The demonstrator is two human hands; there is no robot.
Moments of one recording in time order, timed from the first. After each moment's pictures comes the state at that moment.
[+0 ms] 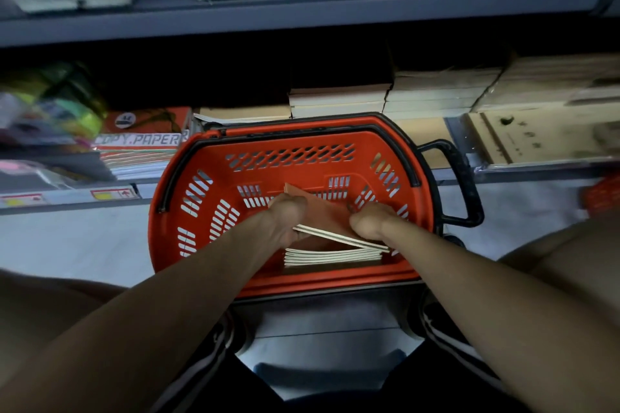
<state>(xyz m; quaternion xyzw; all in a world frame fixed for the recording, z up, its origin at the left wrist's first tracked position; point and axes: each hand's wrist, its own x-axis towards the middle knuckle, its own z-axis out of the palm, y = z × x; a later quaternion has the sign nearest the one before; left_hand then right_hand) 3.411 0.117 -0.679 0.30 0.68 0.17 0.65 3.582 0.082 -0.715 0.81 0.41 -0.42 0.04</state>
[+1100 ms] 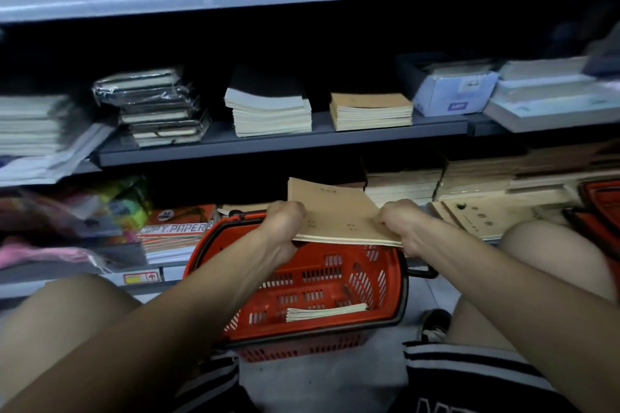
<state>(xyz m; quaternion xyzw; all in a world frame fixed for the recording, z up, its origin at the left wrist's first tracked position) 3.419 0.062 -0.507 0.37 0.59 0.37 0.62 3.616 0.033 -0.528 0.79 0.26 -0.42 -0.37</state>
